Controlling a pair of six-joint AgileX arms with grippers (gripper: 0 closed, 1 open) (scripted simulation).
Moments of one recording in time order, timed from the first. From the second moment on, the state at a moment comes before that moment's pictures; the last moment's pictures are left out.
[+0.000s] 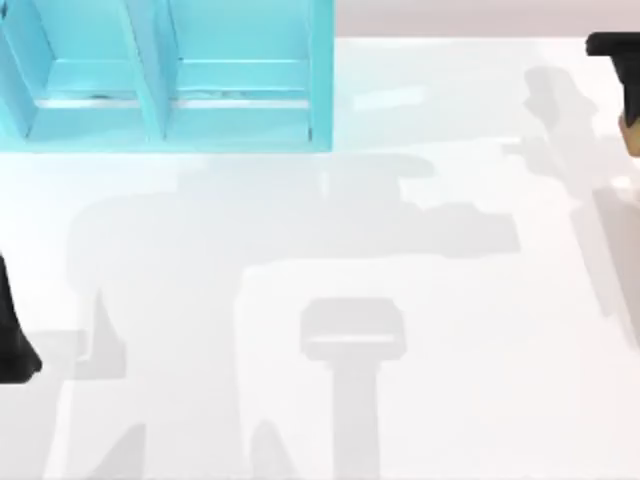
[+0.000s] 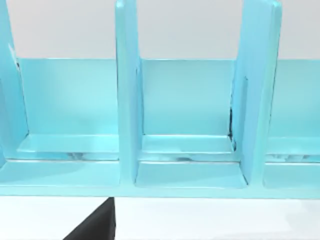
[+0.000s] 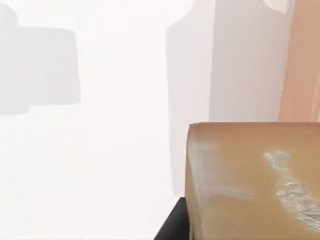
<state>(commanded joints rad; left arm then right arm) 0.00 0.00 0.00 0.00 0.00 0.00 0.07 2.26 2.30 -1.61 0.01 0.09</state>
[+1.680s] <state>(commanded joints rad) 0.00 0.00 0.00 0.00 0.00 0.00 0.07 2.21 1.96 -1.32 0.00 0.09</state>
